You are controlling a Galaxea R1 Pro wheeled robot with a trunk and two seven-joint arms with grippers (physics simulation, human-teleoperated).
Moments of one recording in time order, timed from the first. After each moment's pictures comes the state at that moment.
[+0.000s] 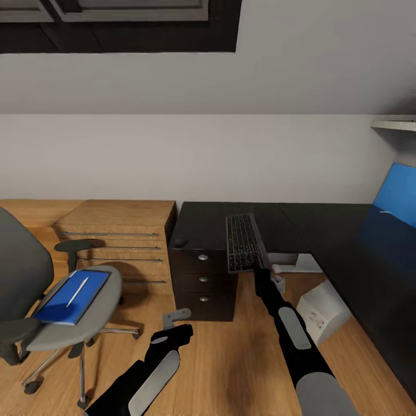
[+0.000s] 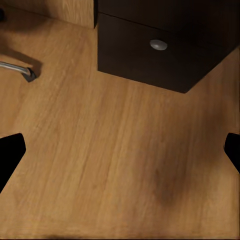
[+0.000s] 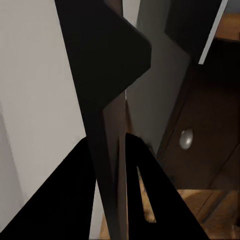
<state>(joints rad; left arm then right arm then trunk) -0.43 0.00 -0.67 -1.14 0.87 0.33 0.81 -0.56 0.15 -0.18 -0.88 -1.17 0.18 0.23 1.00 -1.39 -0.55</state>
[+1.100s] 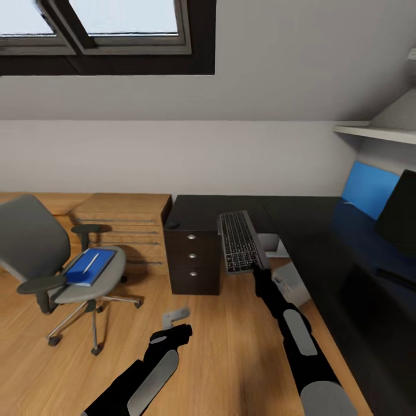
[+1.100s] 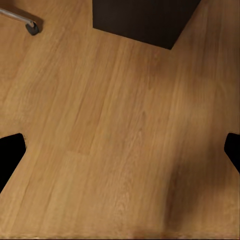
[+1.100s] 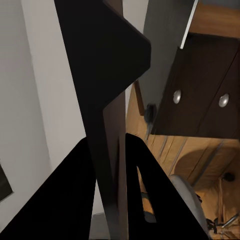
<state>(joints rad) -0.43 0.01 -0.66 -1.14 0.87 0.33 0.81 -0.52 0.14 -0.19 -0.97 -1.18 0.29 0.23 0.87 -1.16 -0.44</state>
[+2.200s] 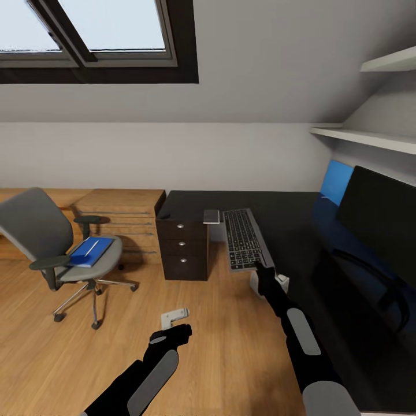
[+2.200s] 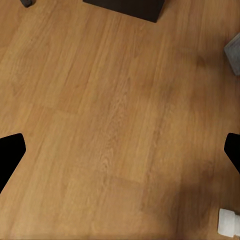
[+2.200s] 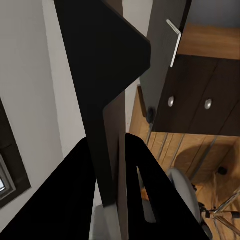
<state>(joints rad) -0.43 0.01 -0.66 -1.14 0.87 0.33 0.81 -0.52 0.14 -0.21 -0.99 -1.19 0.30 0.23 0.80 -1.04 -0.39</state>
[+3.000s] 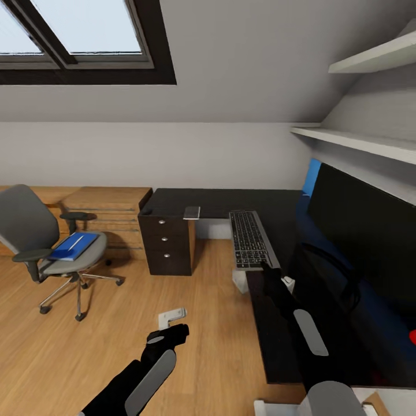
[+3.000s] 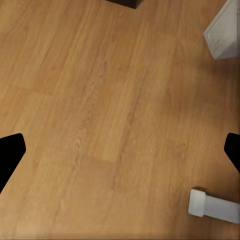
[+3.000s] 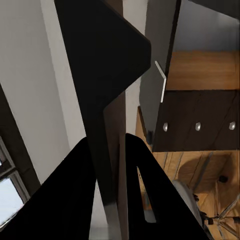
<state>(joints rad) -0.43 0.02 -0.66 -1.14 0.87 0.33 0.81 -0.52 0.11 -0.22 -0.98 -1.30 0.31 0.21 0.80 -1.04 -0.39</state>
